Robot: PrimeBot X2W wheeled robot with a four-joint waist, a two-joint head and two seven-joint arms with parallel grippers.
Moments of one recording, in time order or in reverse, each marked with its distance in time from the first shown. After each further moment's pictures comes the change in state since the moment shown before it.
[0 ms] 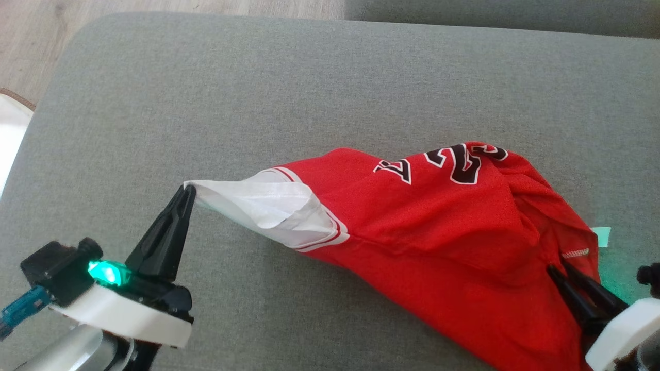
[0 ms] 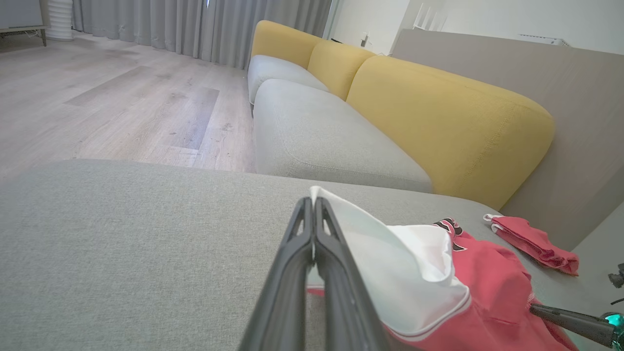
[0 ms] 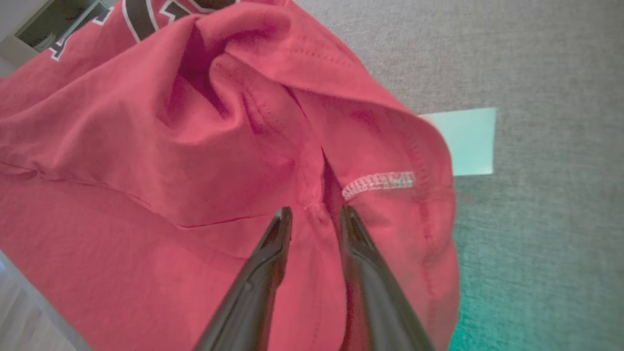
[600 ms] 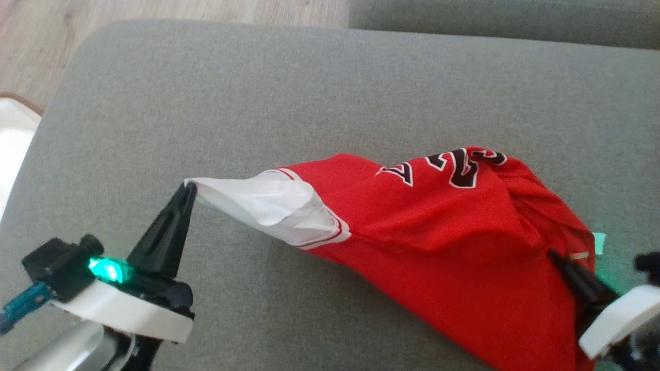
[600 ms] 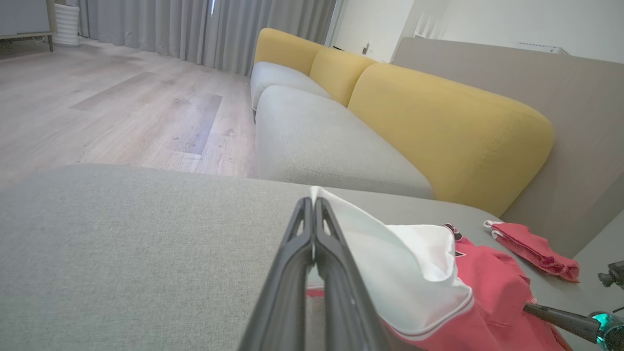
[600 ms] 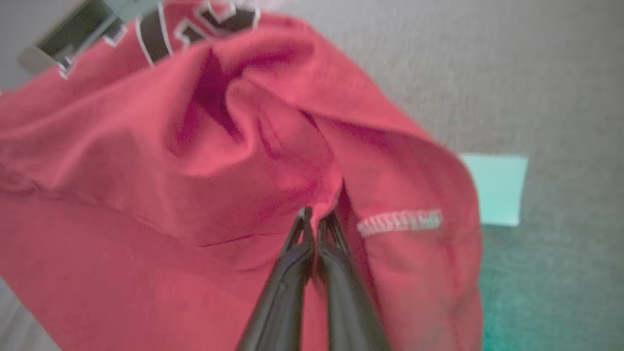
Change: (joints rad) left arm -0.003 -0.016 0.004 0.018 0.000 -0.011 0.007; right arm -0.092 -0.005 0.099 0.079 0.032 0.000 -0.064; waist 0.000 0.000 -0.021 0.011
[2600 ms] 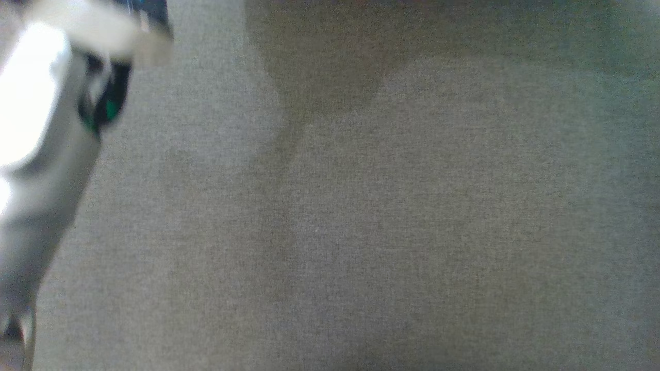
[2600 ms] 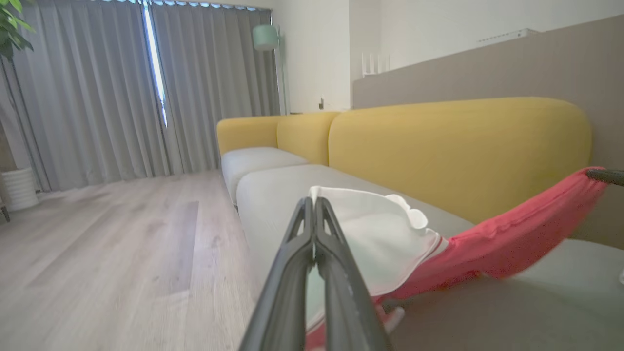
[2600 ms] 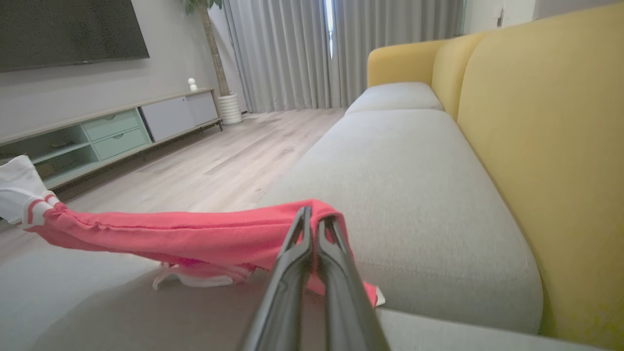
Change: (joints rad) left arm -0.911 -0.363 0.093 0.775 0.337 -0.299 -0.027; right arm -1.110 -0.160 0.293 0.307 0.088 0.000 -0.204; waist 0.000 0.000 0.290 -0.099
